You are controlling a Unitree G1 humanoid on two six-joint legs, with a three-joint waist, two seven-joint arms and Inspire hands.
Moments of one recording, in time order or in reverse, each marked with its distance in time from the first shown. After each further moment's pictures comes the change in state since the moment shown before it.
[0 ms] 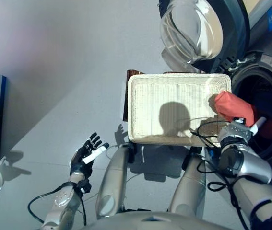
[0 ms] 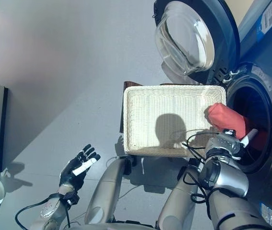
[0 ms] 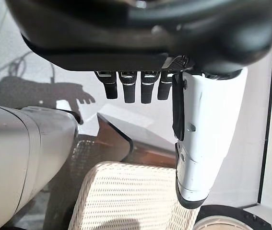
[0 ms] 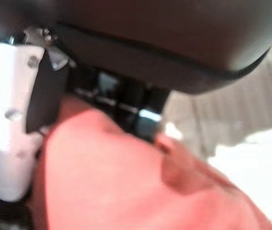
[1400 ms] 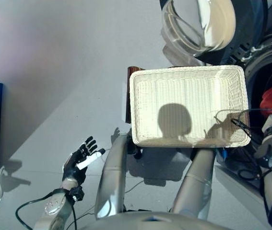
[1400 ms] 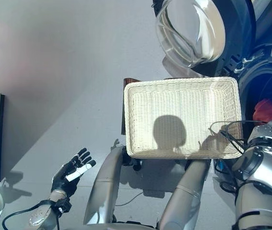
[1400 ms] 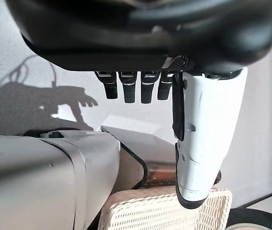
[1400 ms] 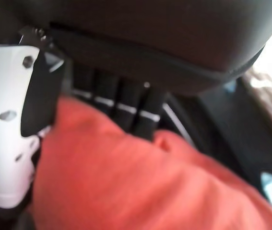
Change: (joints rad) left arm 0.089 0.107 -0.019 -0.086 -0.007 -0.019 0.008; right arm -0.114 -0.303 0.006 0.104 -0.192 0.047 -0.302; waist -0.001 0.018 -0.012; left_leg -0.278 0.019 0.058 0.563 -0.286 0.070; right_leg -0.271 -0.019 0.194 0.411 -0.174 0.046
